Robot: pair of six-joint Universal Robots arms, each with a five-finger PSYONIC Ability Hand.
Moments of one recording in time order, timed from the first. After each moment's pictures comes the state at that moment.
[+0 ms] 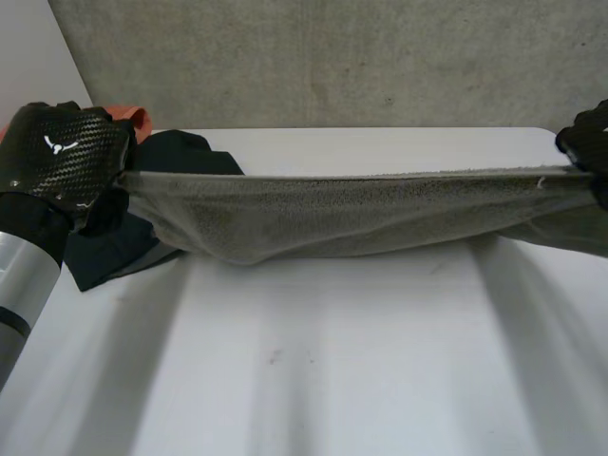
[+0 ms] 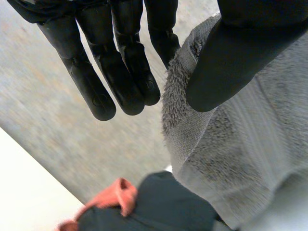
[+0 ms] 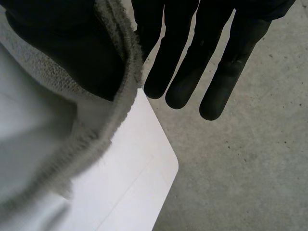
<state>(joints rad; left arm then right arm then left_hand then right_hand) 4.32 -1.34 -1.83 3.26 -1.62 3.58 1.64 -1.61 1.50 0.28 1.39 2.29 1.15 1.20 1.19 1.20 0.97 1.14 1.19 1.19 1.20 1.01</state>
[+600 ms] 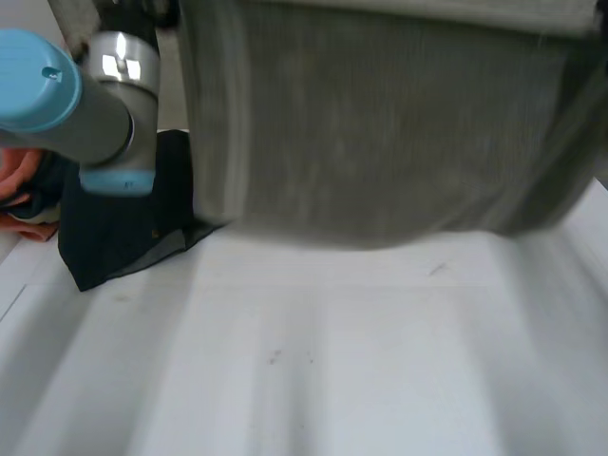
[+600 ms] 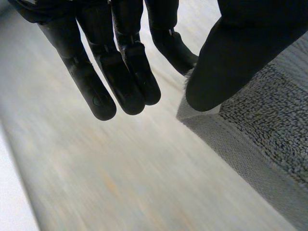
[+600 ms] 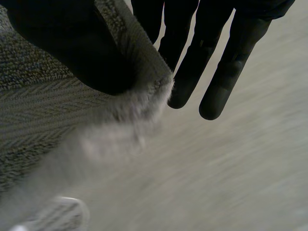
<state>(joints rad) 4.31 -2.21 -0.85 3.80 -1.59 3.56 1.64 -1.16 1.10 -0.32 1.50 2.40 1.15 1.20 1.19 1.20 0.97 1.14 1.19 1.19 1.20 1.02</state>
